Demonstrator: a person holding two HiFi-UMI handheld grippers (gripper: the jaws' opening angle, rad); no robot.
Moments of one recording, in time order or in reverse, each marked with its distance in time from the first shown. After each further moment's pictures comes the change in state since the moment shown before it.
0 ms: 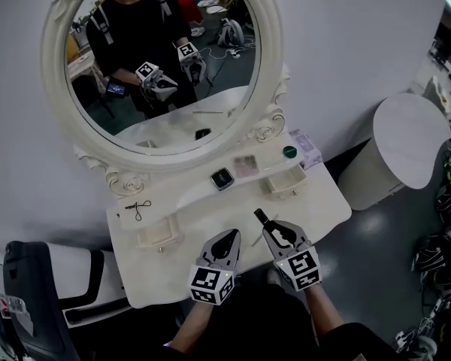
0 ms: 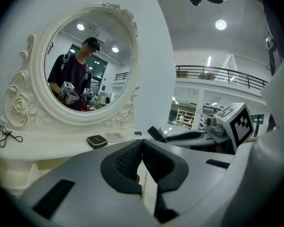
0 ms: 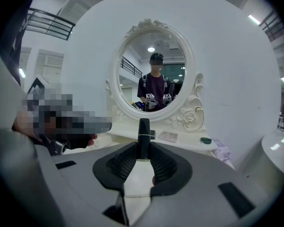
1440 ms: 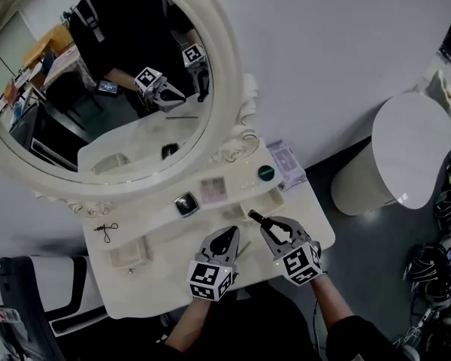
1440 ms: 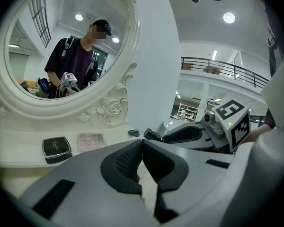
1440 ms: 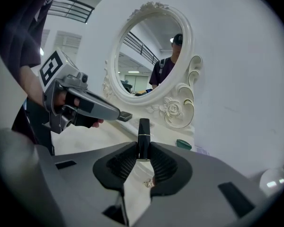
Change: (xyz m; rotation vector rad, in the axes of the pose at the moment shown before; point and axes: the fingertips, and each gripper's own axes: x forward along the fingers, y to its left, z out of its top) left arm 0.174 -0.018 0.005 -0.023 0.093 0.010; right arm 0.043 -0.162 -0.026 -0.257 0.121 0.111
